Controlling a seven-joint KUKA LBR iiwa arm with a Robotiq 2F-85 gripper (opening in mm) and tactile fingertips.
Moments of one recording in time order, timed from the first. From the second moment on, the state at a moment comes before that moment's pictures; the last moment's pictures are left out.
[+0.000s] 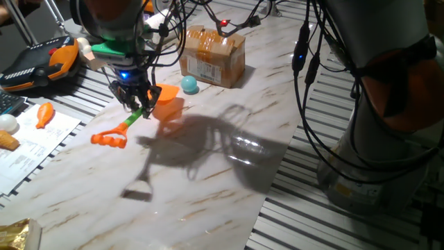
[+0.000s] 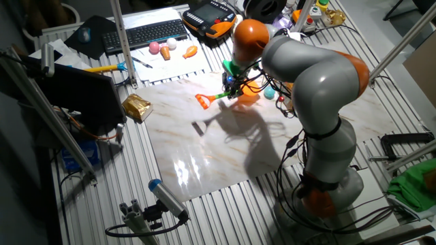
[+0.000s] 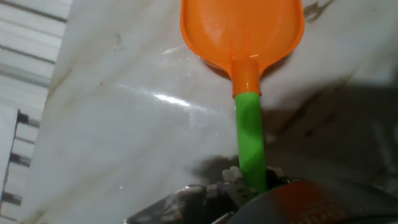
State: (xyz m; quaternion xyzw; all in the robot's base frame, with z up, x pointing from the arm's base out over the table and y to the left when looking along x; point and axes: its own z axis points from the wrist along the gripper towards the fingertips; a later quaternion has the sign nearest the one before) arm 0.583 0.123 0.127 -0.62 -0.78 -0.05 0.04
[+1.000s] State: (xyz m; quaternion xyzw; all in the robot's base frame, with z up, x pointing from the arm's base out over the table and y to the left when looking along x) arm 0.580 0.112 0.122 -0.67 -0.73 -0.07 0.09
